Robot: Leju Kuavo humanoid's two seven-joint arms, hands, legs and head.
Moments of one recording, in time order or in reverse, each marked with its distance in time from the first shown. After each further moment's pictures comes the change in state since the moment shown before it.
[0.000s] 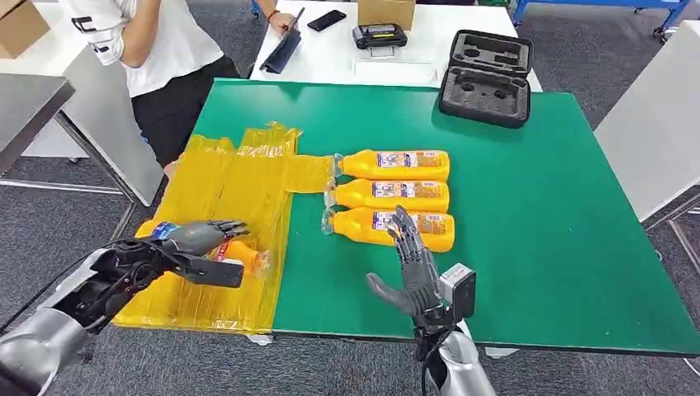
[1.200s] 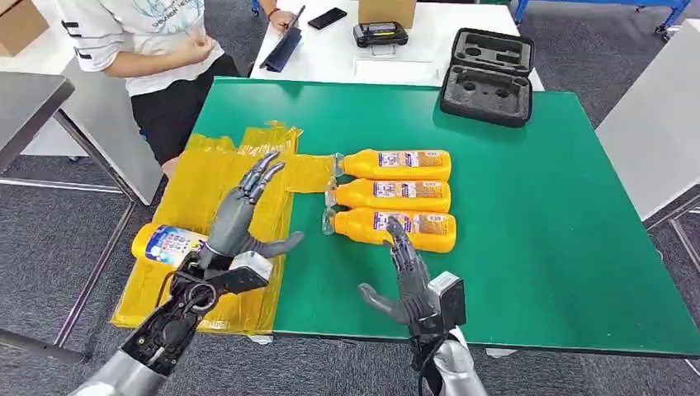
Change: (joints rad) left arm 0.257 -0.397 0.299 -0.267 0.375 0.683 -0.346; right arm 0.026 0.014 -0.011 0.002 0.086 -0.040 0.023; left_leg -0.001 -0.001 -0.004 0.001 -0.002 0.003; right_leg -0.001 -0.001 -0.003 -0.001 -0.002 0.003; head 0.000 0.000
